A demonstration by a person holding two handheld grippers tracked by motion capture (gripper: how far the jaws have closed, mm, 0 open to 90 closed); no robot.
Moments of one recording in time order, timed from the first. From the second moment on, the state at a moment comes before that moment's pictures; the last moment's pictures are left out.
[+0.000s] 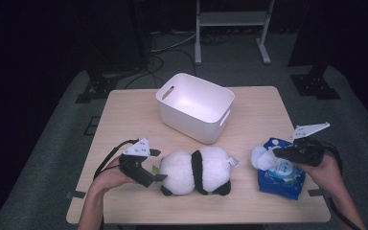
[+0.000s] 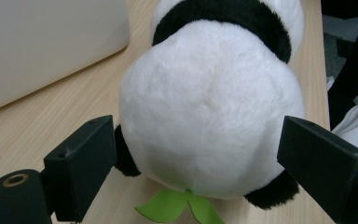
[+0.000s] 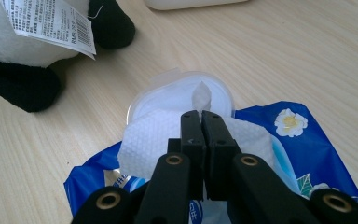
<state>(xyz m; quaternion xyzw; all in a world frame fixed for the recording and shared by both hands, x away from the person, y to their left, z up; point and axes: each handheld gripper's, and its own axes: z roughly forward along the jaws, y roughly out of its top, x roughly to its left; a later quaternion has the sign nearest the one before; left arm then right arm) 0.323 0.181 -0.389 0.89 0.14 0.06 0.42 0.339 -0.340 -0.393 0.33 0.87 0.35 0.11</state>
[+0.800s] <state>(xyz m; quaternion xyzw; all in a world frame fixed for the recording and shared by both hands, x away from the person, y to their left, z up) 0.323 0.183 -0.392 0.90 0.14 0.06 0.42 0.338 -0.342 -0.368 0.33 0.85 0.39 0.11</state>
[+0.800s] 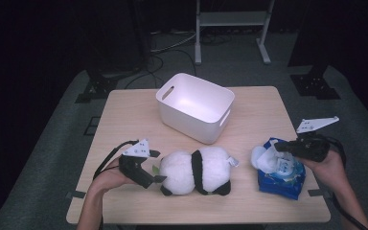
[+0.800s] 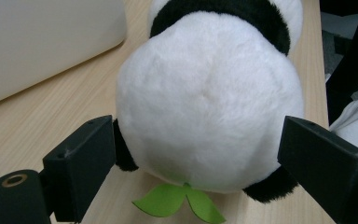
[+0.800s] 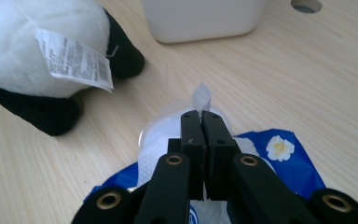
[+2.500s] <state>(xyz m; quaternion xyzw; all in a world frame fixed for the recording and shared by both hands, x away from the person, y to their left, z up) 0.323 0.195 -0.394 0.89 0.14 0.06 0.42 0.346 -0.288 -0.243 0.25 0.85 0.45 0.13</state>
